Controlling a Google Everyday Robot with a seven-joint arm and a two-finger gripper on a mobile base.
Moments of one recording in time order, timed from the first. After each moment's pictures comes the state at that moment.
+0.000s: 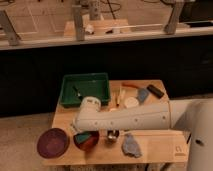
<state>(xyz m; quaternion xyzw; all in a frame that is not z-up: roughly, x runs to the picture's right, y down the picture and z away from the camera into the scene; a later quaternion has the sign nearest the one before) -0.147 0.204 0.748 0.06 -0.28 -0.85 0.43</state>
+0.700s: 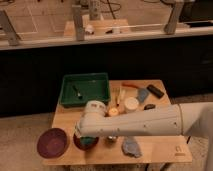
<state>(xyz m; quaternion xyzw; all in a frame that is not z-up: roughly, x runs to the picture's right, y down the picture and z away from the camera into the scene) -0.115 0.208 0.732 0.04 -0.26 -0.85 0.45</state>
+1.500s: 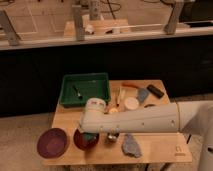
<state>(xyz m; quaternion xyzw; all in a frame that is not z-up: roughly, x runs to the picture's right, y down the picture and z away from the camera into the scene) -0.112 0.190 0.755 0.04 -0.23 -0.86 0.45</state>
